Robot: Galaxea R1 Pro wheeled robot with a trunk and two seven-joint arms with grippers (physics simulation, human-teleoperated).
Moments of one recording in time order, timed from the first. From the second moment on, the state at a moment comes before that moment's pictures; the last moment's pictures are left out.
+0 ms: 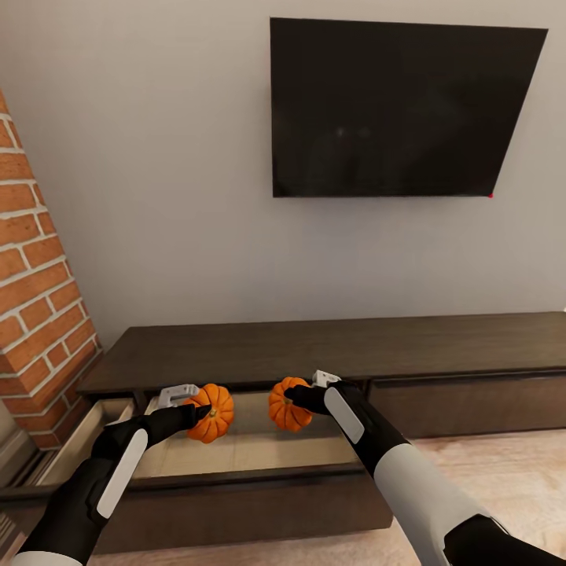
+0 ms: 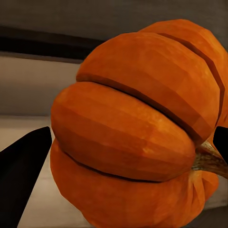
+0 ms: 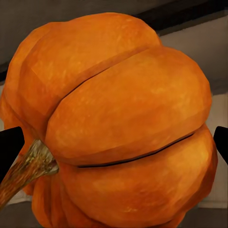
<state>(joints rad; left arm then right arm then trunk) -0.42 0.14 -0.05 -1.25 0.39 0.70 -0.05 -0.80 0.13 0.34 -0.66 -0.73 0.57 -0.23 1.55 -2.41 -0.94</state>
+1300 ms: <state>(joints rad) -0.42 0.14 -0.05 -1.25 0.39 0.70 -0.05 -0.80 0.14 0.34 -0.66 -0.73 0.57 -0.23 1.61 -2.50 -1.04</state>
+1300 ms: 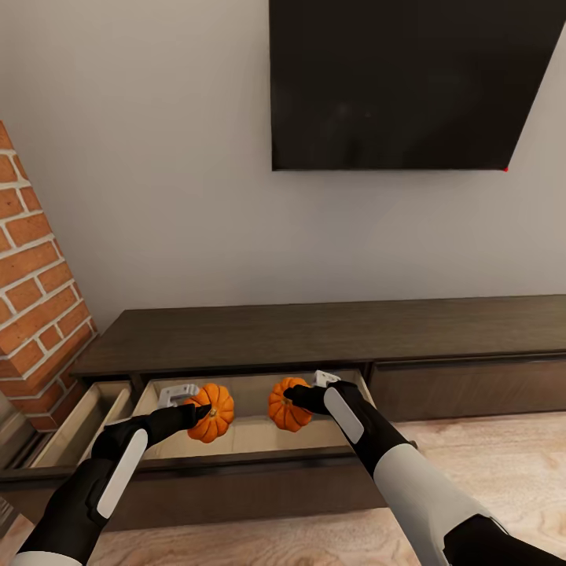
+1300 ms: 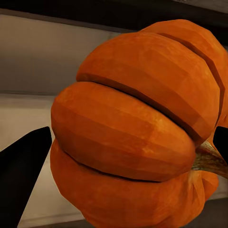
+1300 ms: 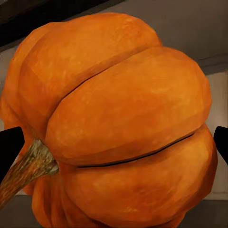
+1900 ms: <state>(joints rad) -0.42 0.14 -0.05 -1.25 0.39 0.70 -0.05 -0.80 0.14 0.34 -0.66 -0.73 0.57 -0.23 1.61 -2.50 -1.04</state>
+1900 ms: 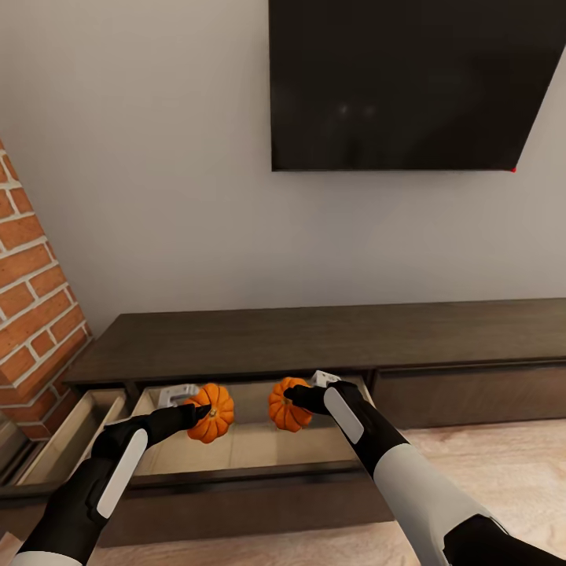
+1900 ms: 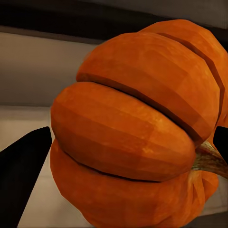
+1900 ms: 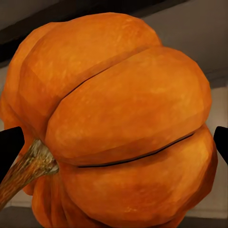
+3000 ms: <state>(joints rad) -0.42 0.14 -0.04 -1.25 0.39 0.70 -0.05 -0.80 0.14 0.34 -0.66 -0.73 0.57 -0.23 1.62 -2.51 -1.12</state>
